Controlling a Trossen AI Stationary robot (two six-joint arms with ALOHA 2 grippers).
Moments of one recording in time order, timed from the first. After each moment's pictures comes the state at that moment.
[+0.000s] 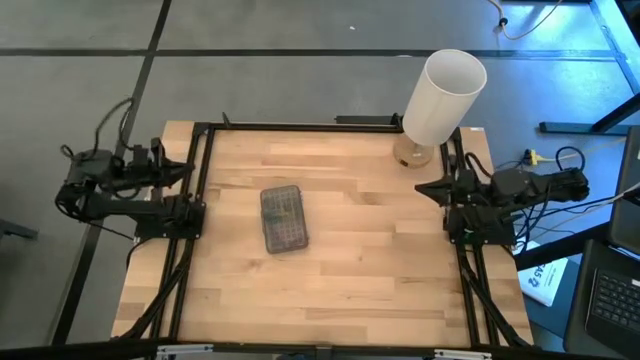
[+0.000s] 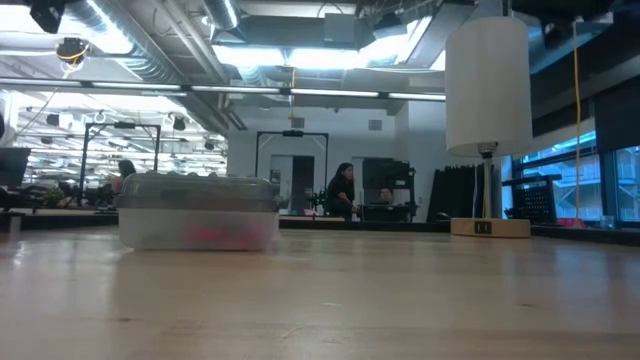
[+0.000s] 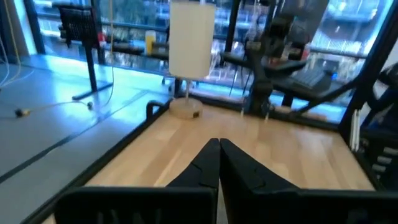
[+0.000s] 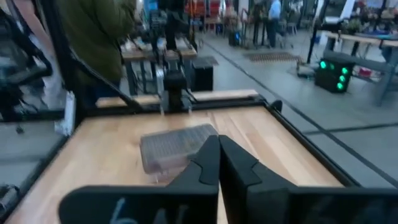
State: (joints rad) left arm 0.01 0.01 0.82 -0.90 -0.29 -0.15; right arm 0.28 0.34 0.57 -0.33 0.42 0.07
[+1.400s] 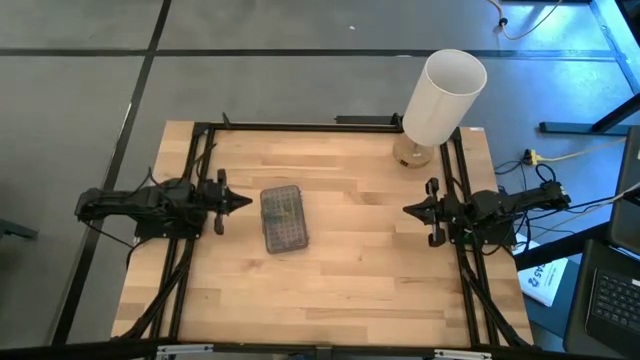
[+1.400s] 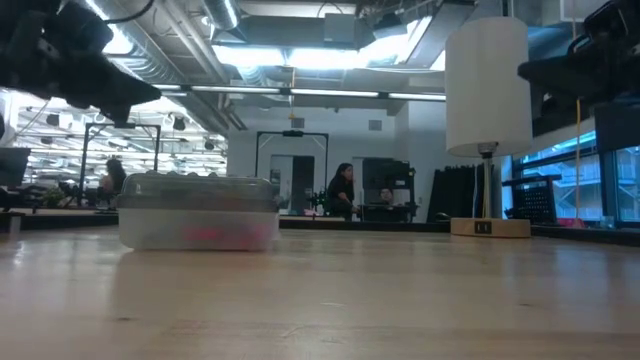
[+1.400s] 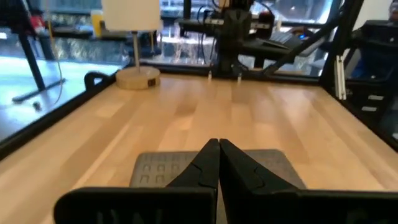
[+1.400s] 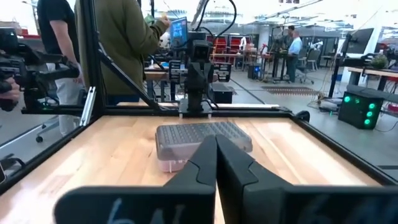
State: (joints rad) left arm 0.01 0.02 0.10 -0.21 -0.11 -0.09; right arm 0.28 0.01 0.01 0.09 0.30 -0.03
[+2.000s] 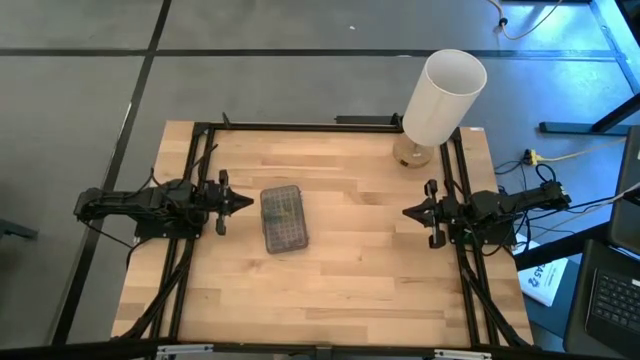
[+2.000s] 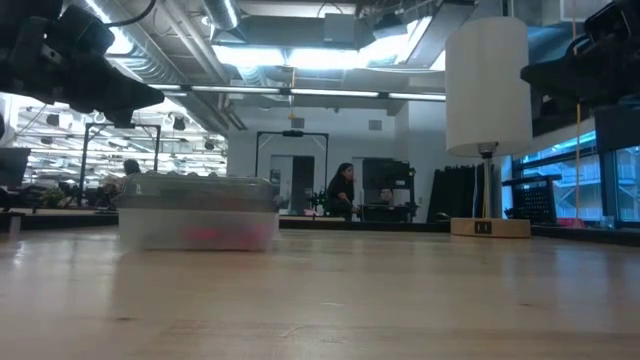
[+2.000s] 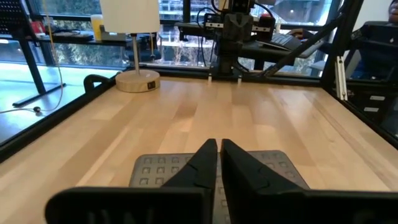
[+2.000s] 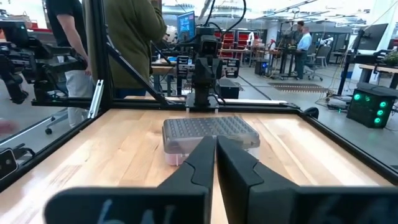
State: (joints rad) left arm 0.01 0.03 0.06 -0.13 -0.11 -0.07; right arm 0.28 0.02 0.01 0.07 0.27 -0.03
